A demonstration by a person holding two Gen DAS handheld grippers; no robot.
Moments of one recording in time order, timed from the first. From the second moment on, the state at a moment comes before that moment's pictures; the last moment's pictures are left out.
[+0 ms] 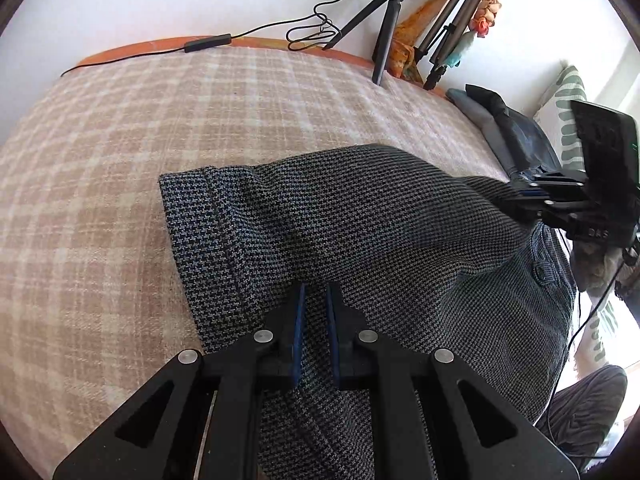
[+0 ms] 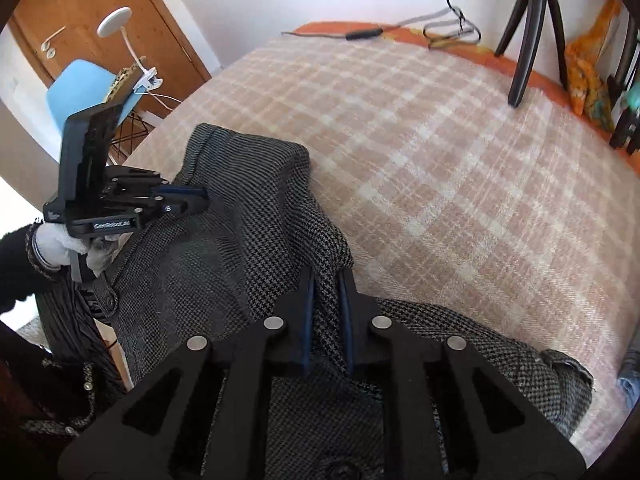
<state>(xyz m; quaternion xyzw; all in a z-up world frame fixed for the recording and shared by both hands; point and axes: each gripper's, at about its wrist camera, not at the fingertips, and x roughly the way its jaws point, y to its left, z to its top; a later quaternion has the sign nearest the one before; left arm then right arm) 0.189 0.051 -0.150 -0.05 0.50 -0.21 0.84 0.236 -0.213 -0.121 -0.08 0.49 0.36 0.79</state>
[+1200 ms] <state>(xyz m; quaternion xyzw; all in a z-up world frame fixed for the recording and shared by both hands) 0.182 0.078 -0.116 -0.06 0.46 -0.16 0.87 0.250 -0.196 -0.109 0.01 0.48 0.25 0.84</state>
